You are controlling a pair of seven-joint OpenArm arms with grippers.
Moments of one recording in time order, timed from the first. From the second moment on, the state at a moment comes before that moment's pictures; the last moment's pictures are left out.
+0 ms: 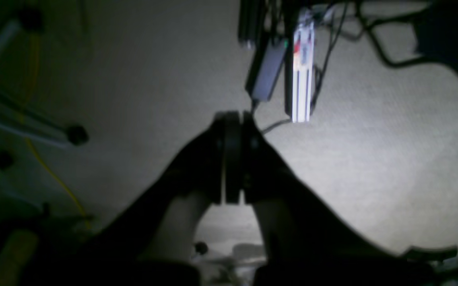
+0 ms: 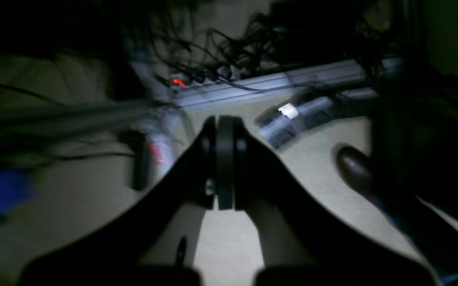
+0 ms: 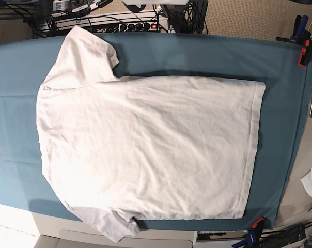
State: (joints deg) left arm 63.0 -22.1 5.9 99.9 -14.5 3.3 21.8; right arm -55.8 14.7 20.6 84.0 23.5 20.4 -7.7
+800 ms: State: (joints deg) left arm 68.6 -24.7 -4.7 120.2 -24.4 -25.7 29.1; right arm -40.7 4.9 57.2 90.5 74.9 32.5 -38.2
